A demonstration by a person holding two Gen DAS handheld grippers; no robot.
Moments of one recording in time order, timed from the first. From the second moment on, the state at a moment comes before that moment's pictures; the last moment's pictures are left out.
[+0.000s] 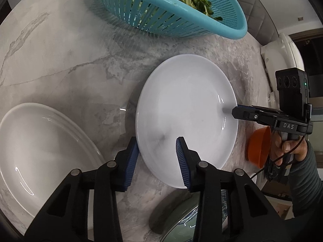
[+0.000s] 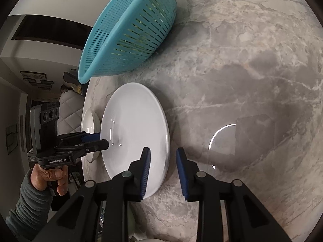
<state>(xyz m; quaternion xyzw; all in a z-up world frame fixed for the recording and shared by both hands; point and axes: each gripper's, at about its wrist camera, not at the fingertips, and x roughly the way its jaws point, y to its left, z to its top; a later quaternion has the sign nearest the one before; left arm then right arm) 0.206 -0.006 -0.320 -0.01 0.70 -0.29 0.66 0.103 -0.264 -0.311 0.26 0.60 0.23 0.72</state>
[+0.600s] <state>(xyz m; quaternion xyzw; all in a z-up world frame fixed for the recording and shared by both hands) 0.206 -0.013 -0.325 0.00 0.70 -0.27 0.67 0.109 -0.263 -0.318 0.26 0.61 0.18 0.72</state>
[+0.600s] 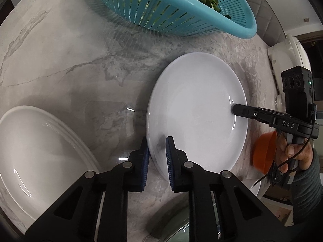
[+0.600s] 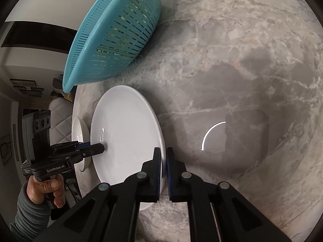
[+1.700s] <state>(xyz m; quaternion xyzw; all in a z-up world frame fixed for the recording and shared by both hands) 0.085 0.048 -0.162 -0.02 0.62 -0.28 0.74 0.017 -0.239 -0.194 0.24 0.56 0.22 0.77</state>
